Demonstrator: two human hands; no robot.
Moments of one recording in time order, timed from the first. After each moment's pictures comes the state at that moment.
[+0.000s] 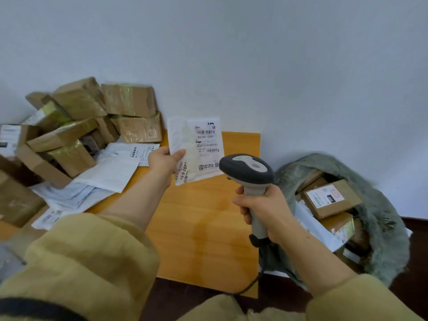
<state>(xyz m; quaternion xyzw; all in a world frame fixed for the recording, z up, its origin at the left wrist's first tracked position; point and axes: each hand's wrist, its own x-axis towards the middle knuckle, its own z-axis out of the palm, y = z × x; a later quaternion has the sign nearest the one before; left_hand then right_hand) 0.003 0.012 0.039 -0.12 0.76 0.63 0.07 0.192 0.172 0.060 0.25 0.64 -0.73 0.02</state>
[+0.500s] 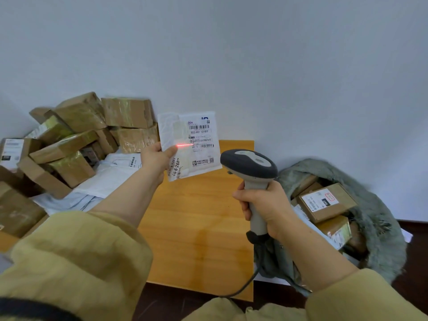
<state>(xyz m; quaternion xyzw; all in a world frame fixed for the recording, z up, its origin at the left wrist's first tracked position) 0.005 0.017 0.067 -0.09 0.76 0.64 0.04 0.204 0.187 0.077 0.22 0.62 -0.75 -0.02</state>
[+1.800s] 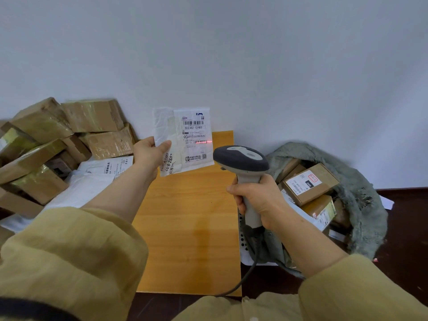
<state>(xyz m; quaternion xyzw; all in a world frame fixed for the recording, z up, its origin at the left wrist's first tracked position) -0.004 0.076 0.060 -0.04 0.80 0.60 0.07 0.203 0.231 0.055 0.25 0.60 -0.76 -0.02</state>
